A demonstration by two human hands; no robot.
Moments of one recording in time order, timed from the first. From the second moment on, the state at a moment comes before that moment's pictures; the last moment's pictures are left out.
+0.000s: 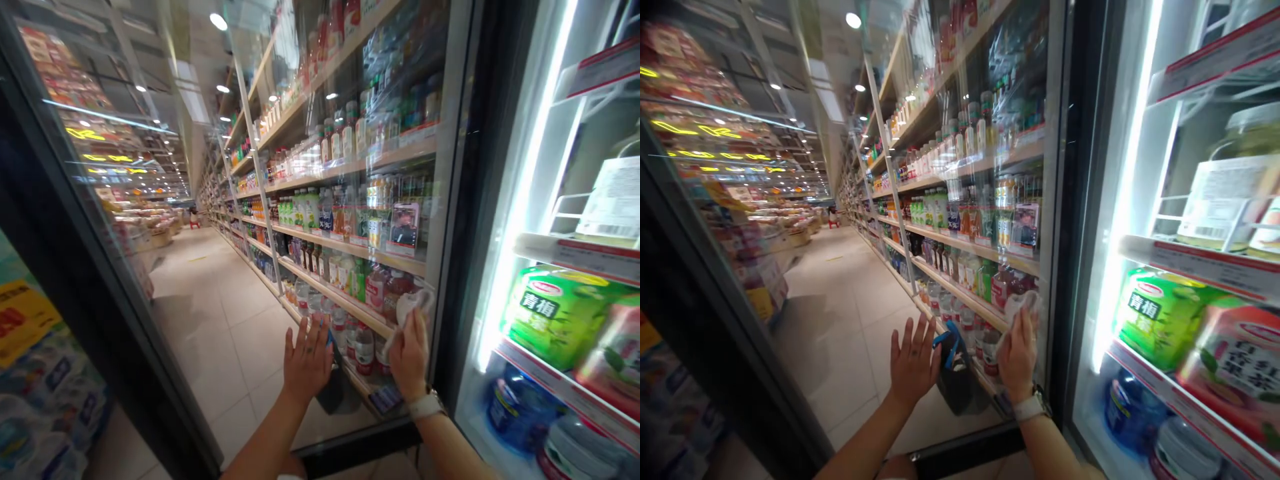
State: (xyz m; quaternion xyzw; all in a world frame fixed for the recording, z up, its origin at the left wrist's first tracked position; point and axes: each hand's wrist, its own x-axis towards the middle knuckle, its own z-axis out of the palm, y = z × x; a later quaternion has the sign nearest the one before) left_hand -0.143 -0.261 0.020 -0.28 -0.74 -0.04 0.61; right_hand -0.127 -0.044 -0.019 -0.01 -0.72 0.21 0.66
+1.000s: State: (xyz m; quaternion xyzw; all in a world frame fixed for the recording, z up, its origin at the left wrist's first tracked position) left_hand -0.142 -0.261 0.024 -0.27 -0.74 -0.04 0.61; right_hand -0.124 -0.067 -0.037 0.07 -0.77 0.13 0.62
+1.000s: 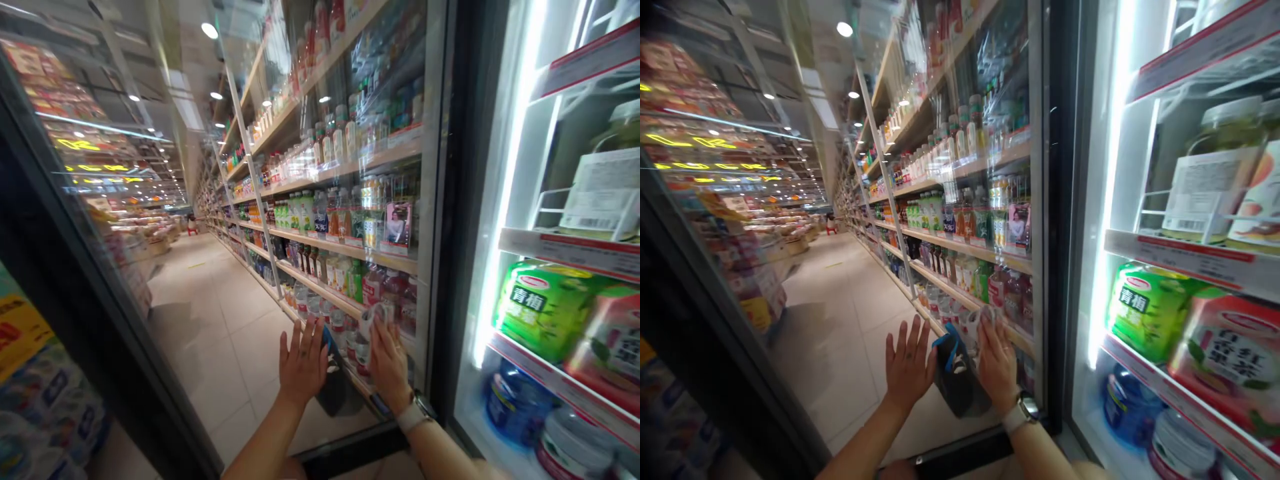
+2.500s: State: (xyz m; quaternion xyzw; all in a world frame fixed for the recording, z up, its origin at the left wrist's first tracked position) left_hand -0.146 -0.262 0.013 -0.26 -0.75 -0.01 0.62; right_hand -0.123 -0.140 -0.030 0.08 -0.76 0.26 0.60
